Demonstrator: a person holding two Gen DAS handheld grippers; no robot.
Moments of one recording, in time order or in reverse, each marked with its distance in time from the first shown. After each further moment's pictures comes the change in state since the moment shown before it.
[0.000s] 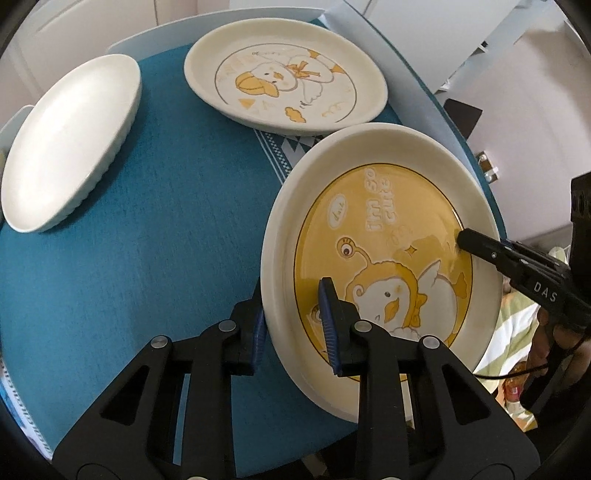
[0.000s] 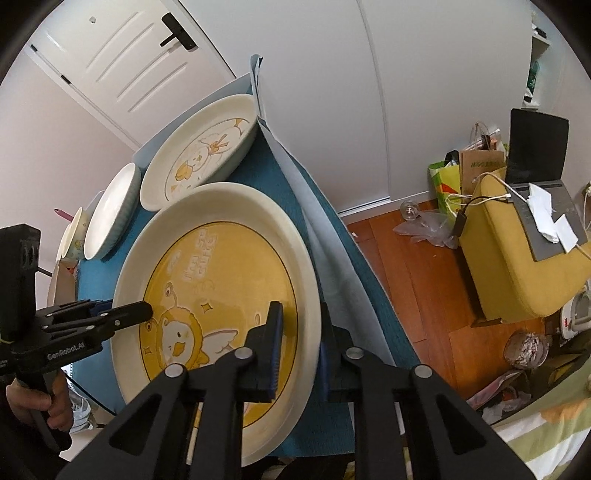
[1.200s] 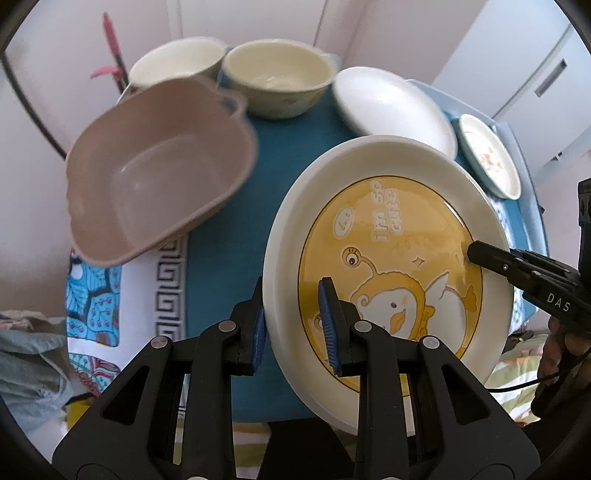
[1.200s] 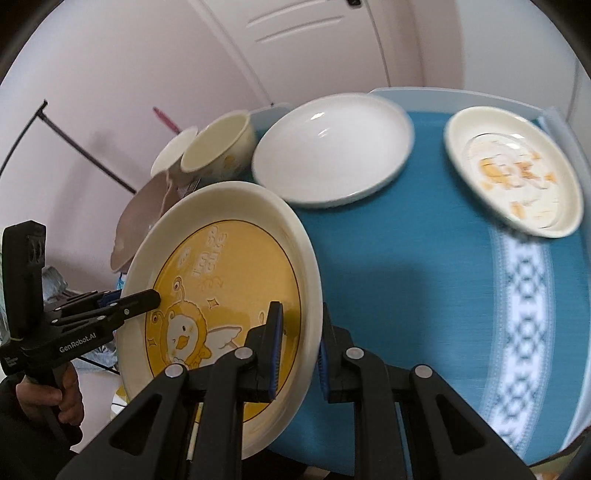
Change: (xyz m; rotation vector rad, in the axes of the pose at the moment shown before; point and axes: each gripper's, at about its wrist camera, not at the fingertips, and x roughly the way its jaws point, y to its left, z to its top) left arm -0.129 0.260 -0.135 -0.384 -0.153 0.157; right arm 0.073 0.275 -0.033 -0.382 0.123 0.196
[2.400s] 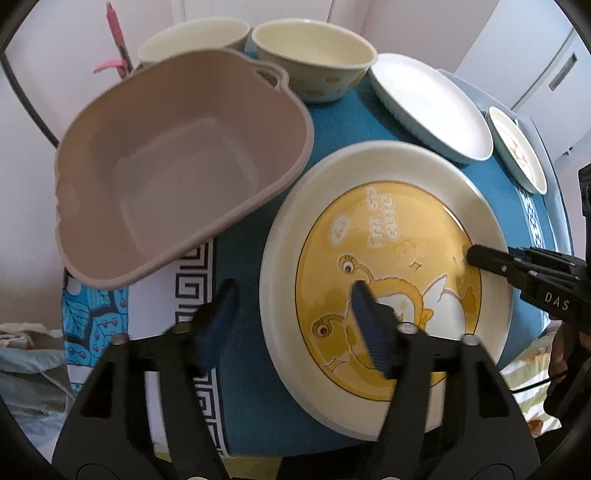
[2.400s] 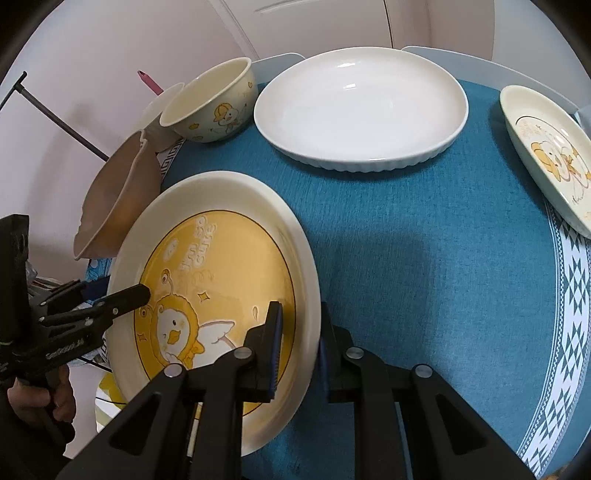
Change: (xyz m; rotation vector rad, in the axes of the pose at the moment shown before) left arm 0.042 0.009 0.012 0.030 -0.017 0.049; right arm 0.052 0.018 0.002 -0.019 0.074 -0.065
